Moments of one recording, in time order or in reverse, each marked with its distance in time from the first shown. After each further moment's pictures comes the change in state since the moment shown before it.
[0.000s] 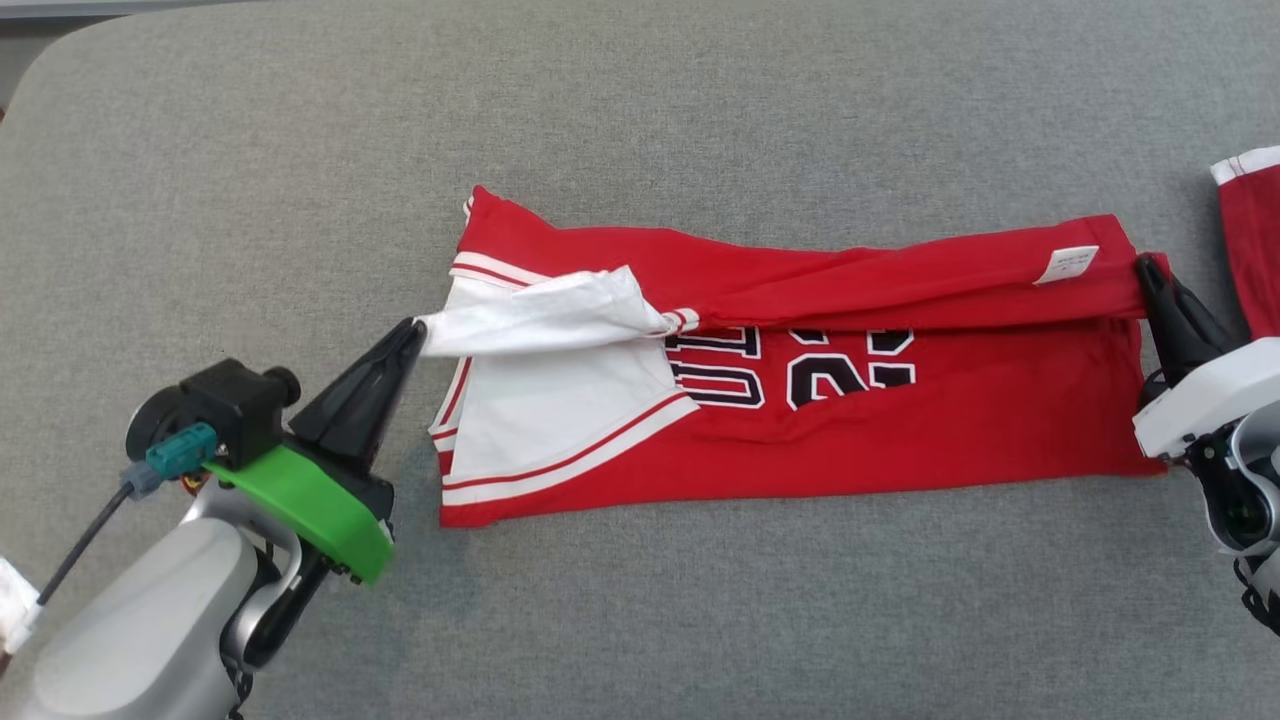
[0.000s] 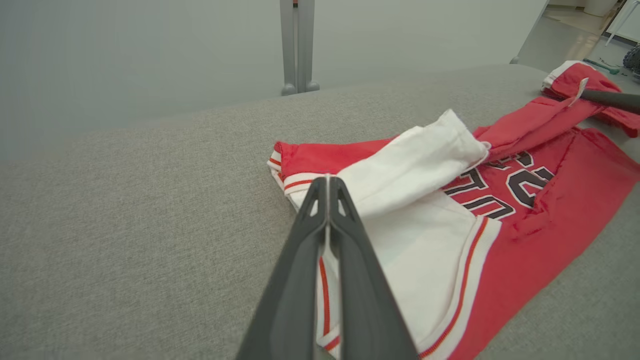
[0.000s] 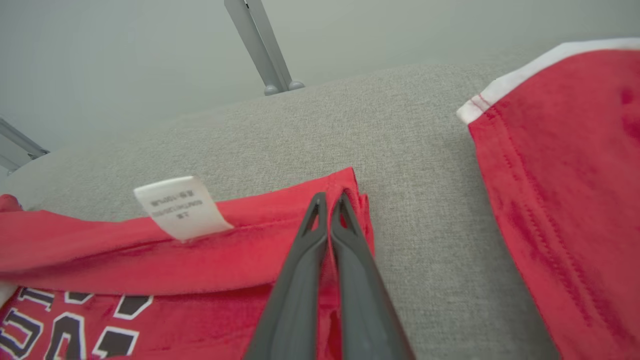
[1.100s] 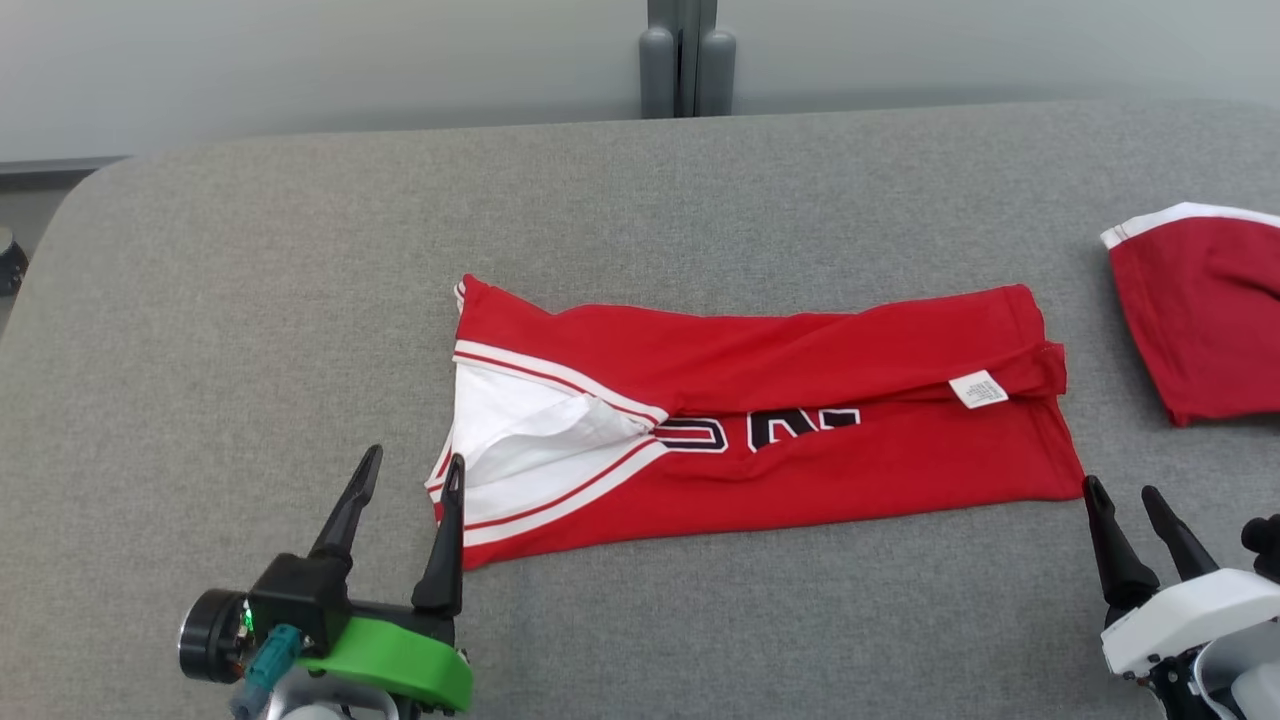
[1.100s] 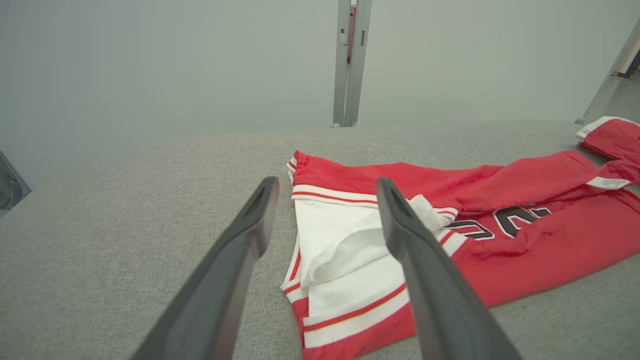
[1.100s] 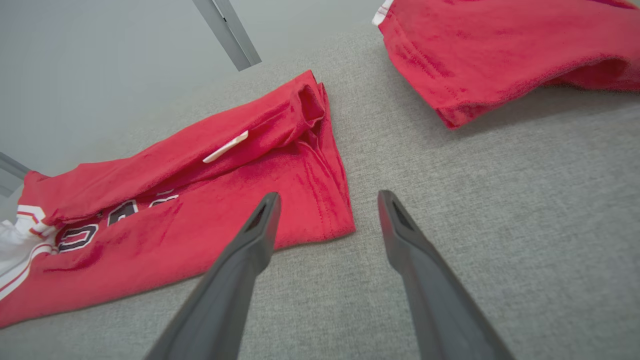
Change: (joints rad) left arm 0.446 -0.263 0.334 -0.146 0.340 0.239 -0.002; right arm 0.435 0.161 -0.257 -0.148 -0.141 0.000 -0.004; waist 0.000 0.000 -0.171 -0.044
